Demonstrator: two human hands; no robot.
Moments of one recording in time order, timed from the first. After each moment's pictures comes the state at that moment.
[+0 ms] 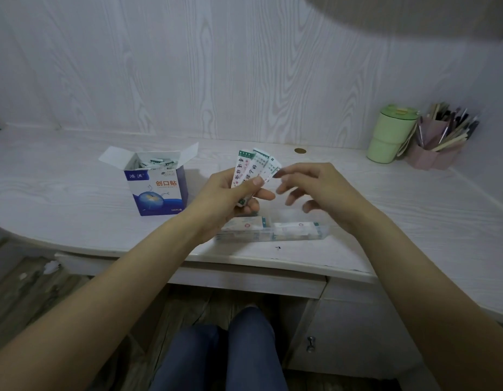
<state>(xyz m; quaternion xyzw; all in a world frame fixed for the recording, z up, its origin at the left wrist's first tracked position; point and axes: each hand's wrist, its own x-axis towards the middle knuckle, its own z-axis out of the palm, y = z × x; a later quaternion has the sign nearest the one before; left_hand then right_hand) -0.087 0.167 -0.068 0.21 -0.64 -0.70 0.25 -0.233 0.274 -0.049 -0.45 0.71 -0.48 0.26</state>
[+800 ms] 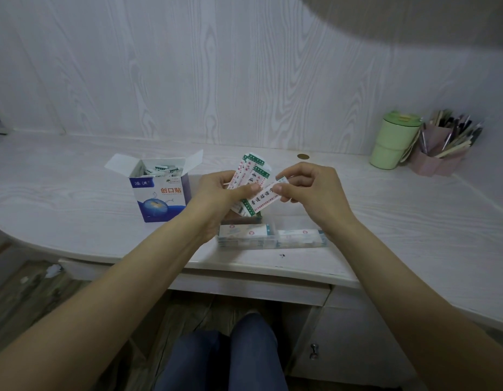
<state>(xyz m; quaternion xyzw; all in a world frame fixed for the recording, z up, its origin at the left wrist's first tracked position) -0.089 0.150 -0.067 0.31 -0.62 -0.66 0.29 -0.223 0.254 -0.062 -0.43 0.68 -0.57 0.16</state>
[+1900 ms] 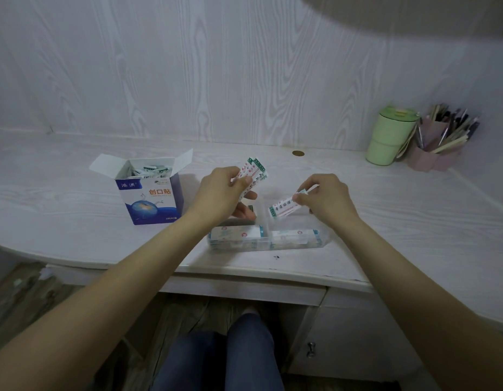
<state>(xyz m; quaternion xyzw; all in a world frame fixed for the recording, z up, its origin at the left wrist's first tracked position) -0.109 0.140 -0.072 0.29 -0.77 -0.51 0.26 -0.272 0.248 -0.087 -0.36 0.85 -0.38 0.08</state>
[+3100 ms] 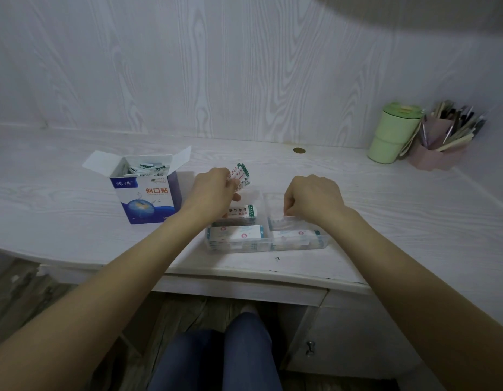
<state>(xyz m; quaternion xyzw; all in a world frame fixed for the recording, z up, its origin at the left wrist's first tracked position) -0.118 0.116 -0.080 0.37 -0.85 -0.31 0.20 -0.261 0.224 -0.075 -0.51 0.86 -0.01 -0.01</state>
